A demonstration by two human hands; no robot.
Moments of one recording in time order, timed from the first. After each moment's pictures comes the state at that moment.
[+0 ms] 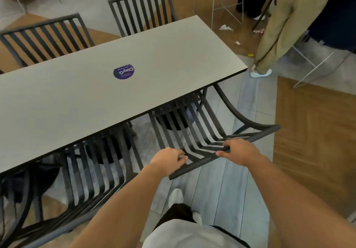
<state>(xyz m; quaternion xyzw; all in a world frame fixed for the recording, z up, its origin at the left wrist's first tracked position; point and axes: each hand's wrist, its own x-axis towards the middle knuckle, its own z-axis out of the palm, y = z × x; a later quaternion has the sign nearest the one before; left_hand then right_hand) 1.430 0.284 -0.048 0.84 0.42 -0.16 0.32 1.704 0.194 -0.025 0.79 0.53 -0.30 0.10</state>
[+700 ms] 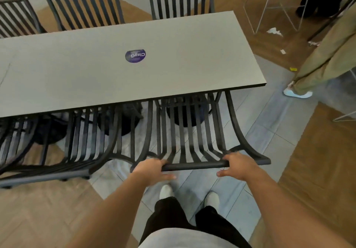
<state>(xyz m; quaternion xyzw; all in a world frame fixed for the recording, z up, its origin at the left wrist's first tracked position) 1.518 0.230 -0.077 0.73 0.56 -0.25 0.32 1.855 0.225 -0.076 0.65 0.66 -0.32 0.22</state>
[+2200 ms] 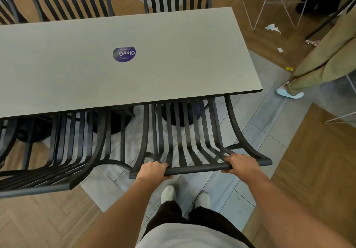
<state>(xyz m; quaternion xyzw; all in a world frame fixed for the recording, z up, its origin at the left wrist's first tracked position) 1.573 0.269 -0.104 0.76 0.54 -0.29 0.24 1.907 0.275 -0.095 0.60 0.71 -0.25 0.26</state>
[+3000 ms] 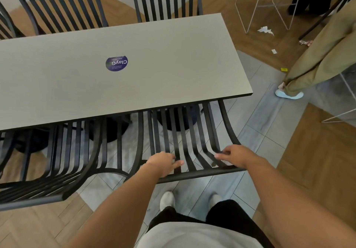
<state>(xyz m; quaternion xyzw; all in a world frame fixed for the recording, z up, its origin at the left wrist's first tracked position) 1.631 0.324 -0.076 0.70 0.55 -0.26 0.38 1.933 0.320 -0.070 0.69 0.56 -0.43 0.16</state>
